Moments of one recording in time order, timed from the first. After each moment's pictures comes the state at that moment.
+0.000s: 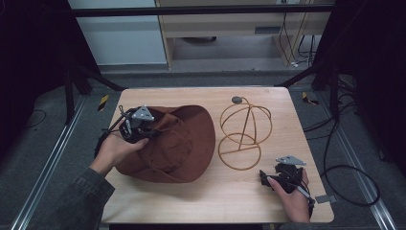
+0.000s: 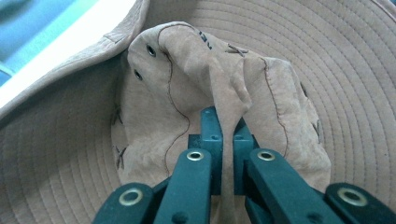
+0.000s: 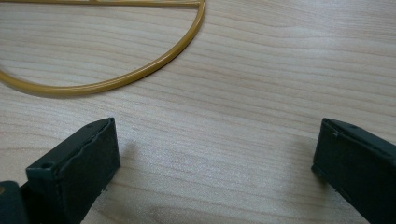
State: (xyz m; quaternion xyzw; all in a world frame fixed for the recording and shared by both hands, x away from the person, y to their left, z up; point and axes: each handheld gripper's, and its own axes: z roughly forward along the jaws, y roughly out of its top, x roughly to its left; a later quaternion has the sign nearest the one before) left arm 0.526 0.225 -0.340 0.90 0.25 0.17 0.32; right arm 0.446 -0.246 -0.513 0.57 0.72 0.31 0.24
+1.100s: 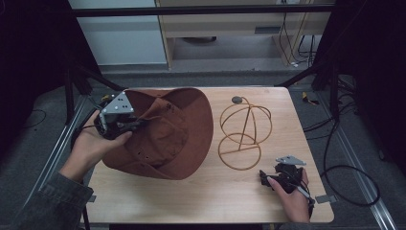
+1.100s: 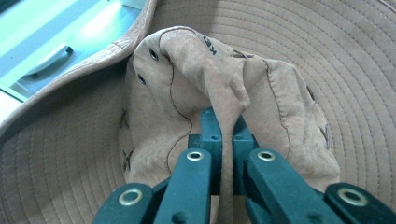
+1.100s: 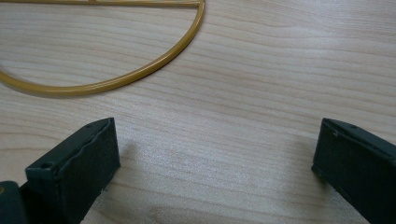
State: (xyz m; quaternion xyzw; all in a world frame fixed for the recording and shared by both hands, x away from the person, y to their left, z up) left arm 0.484 0.239 -0.262 0.88 0.22 0.23 0.36; right arm 0.446 -0.246 -0.513 0.57 0.72 0.31 0.24
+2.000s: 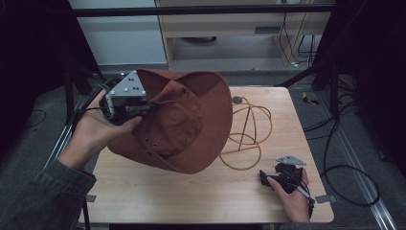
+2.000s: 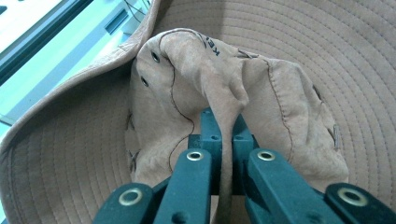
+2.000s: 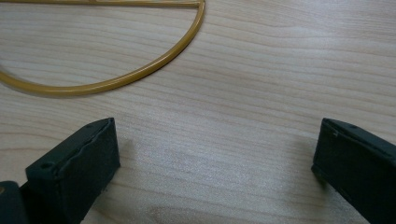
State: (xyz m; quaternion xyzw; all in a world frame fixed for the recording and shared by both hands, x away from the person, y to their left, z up) left arm 0.474 0.192 -0.196 0.88 0.16 0.26 0.37; right arm 0.446 -0.246 -0.513 0.57 0.72 0.31 0.25
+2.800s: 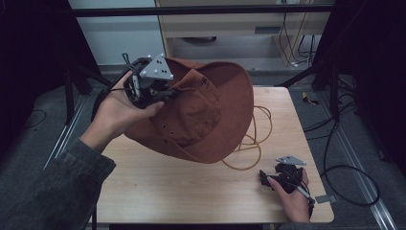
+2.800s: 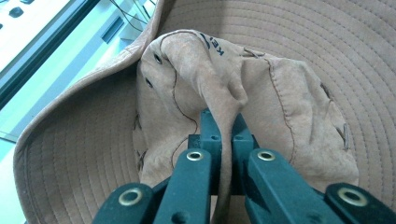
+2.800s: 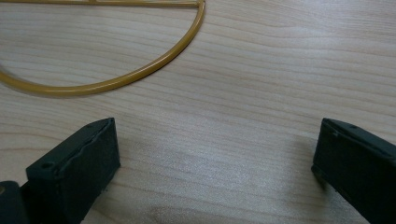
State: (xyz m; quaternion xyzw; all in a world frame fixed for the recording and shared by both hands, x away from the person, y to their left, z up) left arm 0.494 0.144 -0.171 0.89 0.14 0.26 0.35; right arm 0.446 -0.246 -0.514 0.57 0.72 0.31 0.24
